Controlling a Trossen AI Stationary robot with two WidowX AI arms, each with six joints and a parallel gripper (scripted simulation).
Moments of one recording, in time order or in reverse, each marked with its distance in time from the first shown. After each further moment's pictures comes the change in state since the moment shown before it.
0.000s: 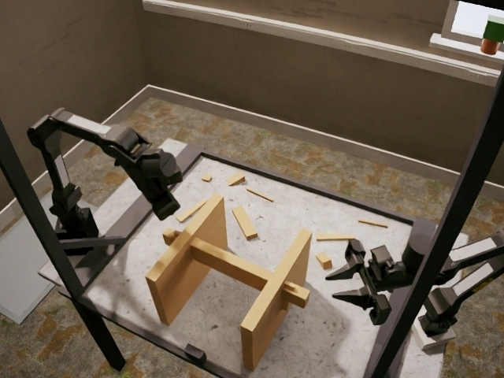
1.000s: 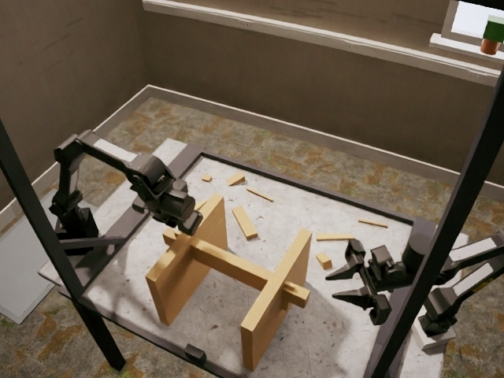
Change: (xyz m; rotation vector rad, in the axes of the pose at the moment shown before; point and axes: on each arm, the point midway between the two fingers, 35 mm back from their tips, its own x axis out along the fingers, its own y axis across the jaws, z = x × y) left arm 0.032 -0.021 -0.006 -0.456 -0.084 0.371; right arm 0.000 0.000 0.000 0.000 0.000 0.000
